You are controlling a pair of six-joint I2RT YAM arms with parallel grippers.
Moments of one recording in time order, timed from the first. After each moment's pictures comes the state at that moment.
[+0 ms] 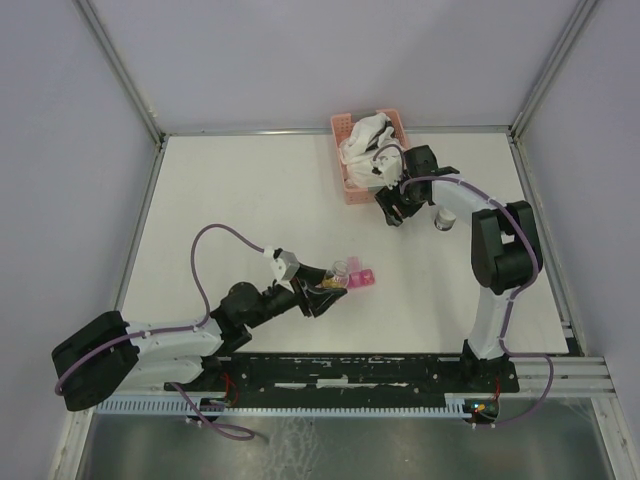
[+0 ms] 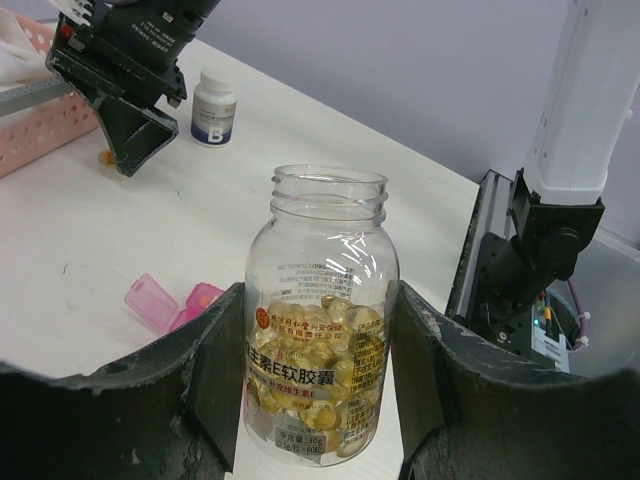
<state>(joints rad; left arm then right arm) -0.99 1.07 0.19 1.01 0.10 -0.30 0.26 1.96 1.41 -0.51 -0.23 -0.46</state>
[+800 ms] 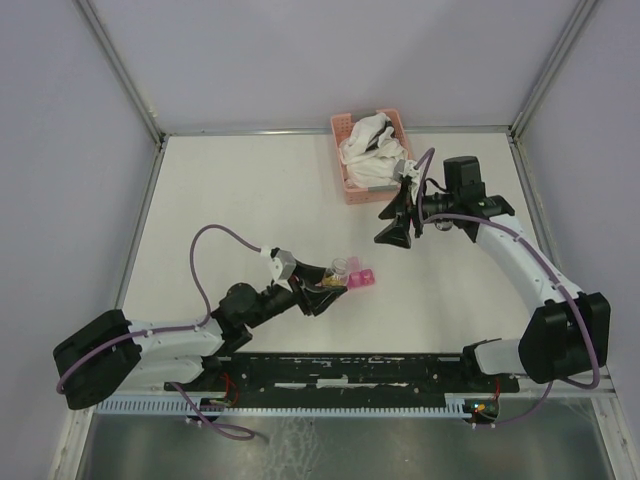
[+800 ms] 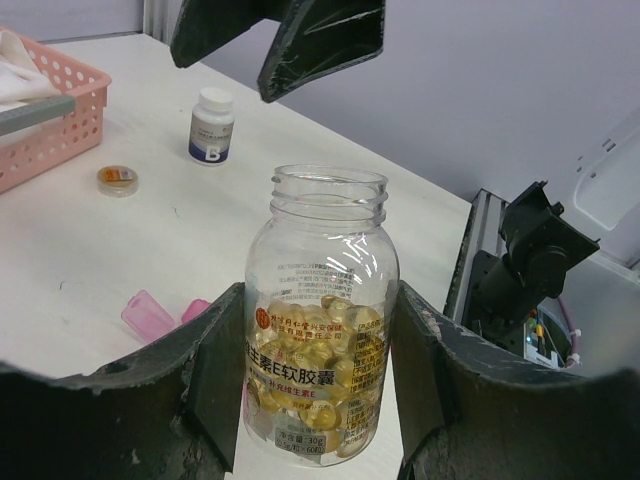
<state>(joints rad) -0.99 1.09 0.19 1.08 0.10 -0.32 0.23 1.36 1.10 -0.48 -1.00 -0.49</state>
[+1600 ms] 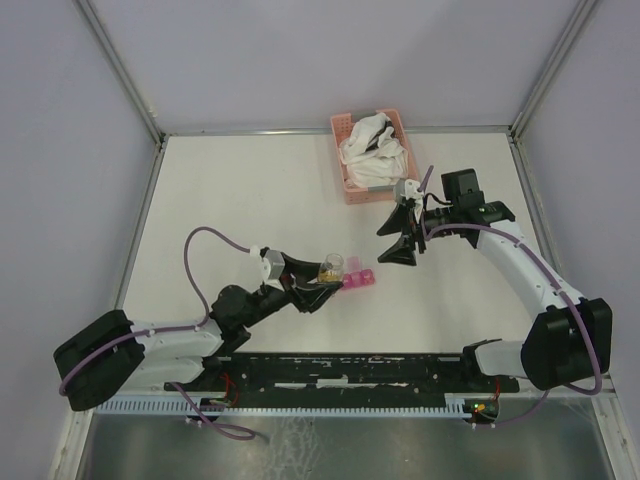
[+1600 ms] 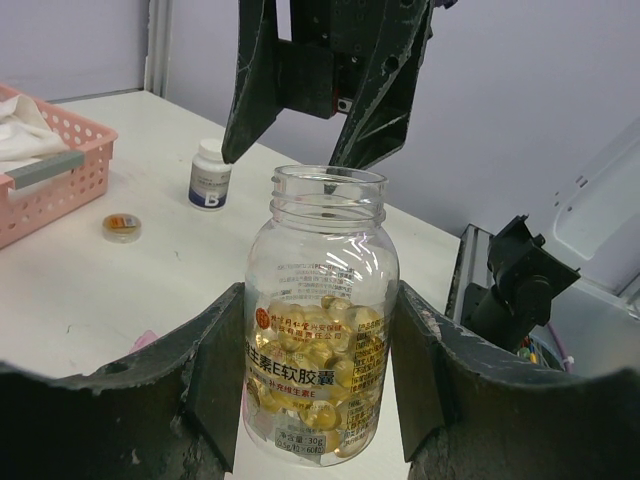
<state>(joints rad) -0.96 1.10 0.15 1.23 0.12 -0.33 0.24 1.32 1.05 -0.63 -1.17 -0.73</state>
